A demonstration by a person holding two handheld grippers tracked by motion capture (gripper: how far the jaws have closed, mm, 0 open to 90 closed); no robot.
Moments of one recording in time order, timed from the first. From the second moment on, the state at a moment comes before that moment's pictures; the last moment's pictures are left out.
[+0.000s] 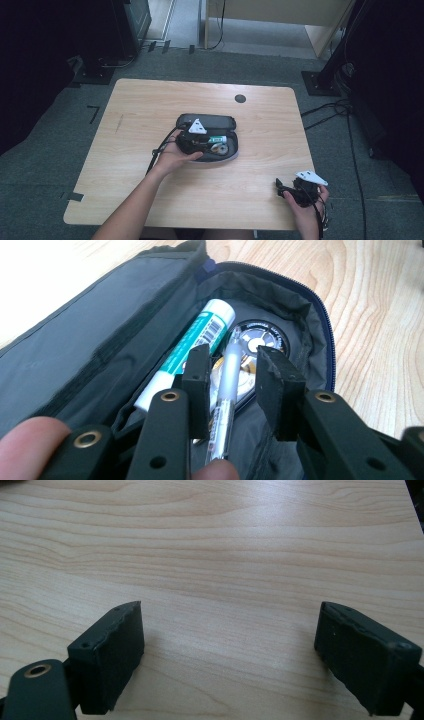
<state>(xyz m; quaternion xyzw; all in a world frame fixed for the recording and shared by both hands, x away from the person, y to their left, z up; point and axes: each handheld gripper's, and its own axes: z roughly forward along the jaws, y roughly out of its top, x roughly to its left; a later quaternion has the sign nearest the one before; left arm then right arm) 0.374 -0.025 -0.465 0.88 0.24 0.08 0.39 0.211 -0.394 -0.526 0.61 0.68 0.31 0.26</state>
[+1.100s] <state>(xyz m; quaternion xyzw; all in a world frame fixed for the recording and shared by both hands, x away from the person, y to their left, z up) 0.348 0.104 -0.462 0.80 0.43 0.08 0.41 0.212 -0.394 -0.526 0.61 0.68 0.31 0.26</state>
